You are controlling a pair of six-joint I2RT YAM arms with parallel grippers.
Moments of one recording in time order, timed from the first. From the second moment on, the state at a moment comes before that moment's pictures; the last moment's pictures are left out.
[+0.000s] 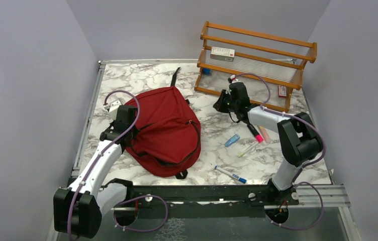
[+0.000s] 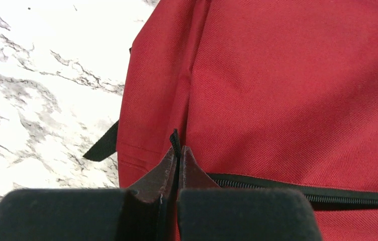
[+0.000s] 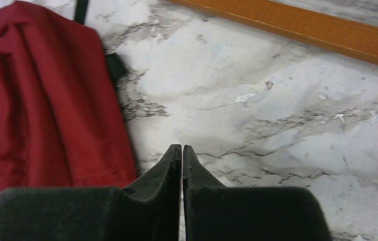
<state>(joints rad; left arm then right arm) -0.20 1.00 0.68 -0.52 -0.40 -0.60 0.42 1.76 1.01 0.15 -0.06 0.50</state>
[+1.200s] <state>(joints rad) -0.17 1.05 0.75 -0.29 -0.06 -0.21 0.83 1.36 0.80 0.12 0.17 0.73</state>
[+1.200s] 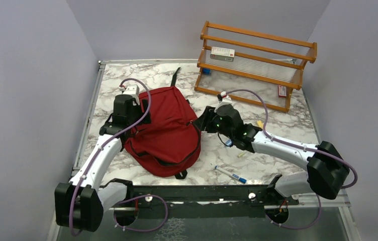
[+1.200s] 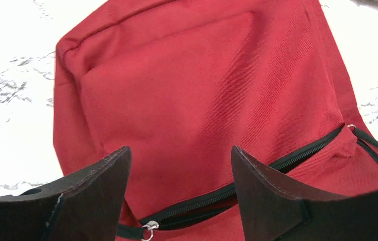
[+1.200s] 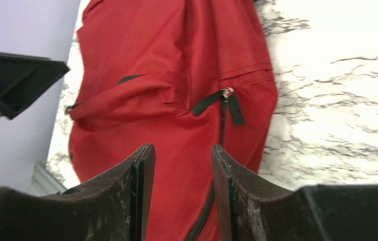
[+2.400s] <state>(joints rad) -0.19 1.05 0.72 -0.25 0.04 -0.13 1.07 1.93 1.29 -0.13 0.45 1.44</state>
